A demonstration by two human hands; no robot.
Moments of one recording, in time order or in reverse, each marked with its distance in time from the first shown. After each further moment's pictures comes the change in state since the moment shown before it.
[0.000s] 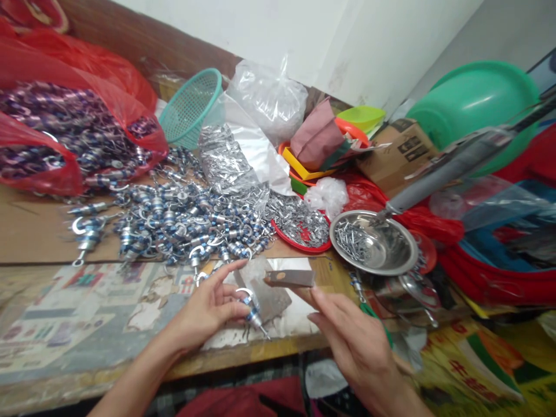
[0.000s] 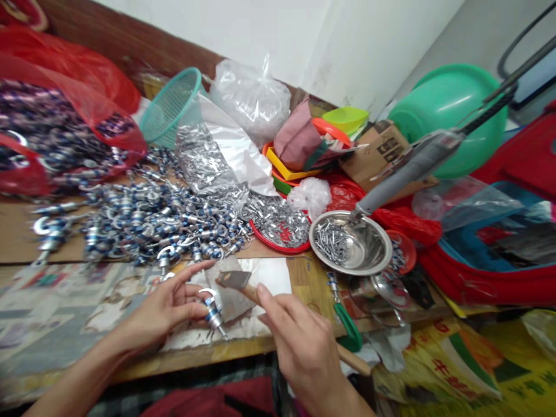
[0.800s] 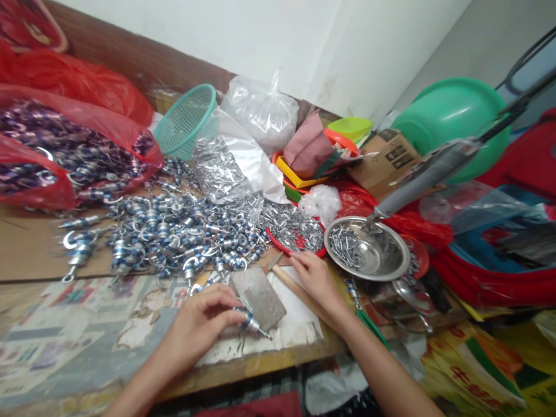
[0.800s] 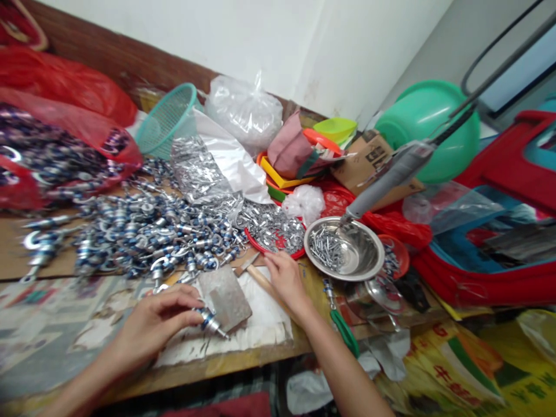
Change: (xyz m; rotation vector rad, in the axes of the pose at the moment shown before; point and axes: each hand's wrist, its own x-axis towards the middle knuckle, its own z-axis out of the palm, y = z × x) left_hand -0.004 0.010 0.004 0.630 0.196 0.303; right_hand 0.063 0.099 0.052 -0.074 -0.094 0.336
